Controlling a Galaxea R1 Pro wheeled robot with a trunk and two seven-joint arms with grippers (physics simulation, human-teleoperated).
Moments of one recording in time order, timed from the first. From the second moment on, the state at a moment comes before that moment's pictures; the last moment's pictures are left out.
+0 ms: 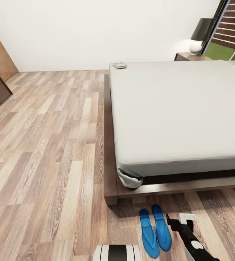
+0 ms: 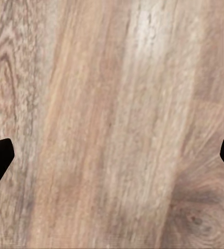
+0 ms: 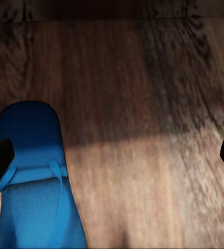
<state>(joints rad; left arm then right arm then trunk) -0.40 0.67 -0.49 -0.02 0.91 -0.20 -0.48 -0.47 -0.10 -0.16 -0.33 0.09 -0.36 0.00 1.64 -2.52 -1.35</state>
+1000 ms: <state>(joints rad) -0.40 0.66 -0.50 -0.02 0.91 -0.20 -0.41 -0.42 -0.15 -0.17 -0.24 0.09 -0.35 0.00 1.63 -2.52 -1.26</state>
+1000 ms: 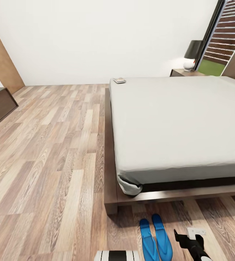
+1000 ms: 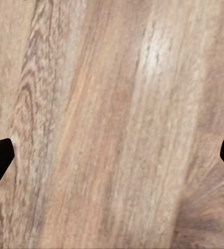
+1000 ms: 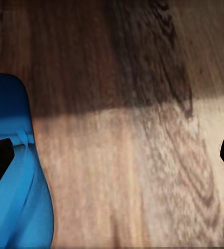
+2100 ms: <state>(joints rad) -0.37 0.65 -0.53 -0.02 0.90 -0.22 -0.30 -0.34 -0.15 -0.17 -0.19 0.09 -0.36 -0.01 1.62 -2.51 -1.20</state>
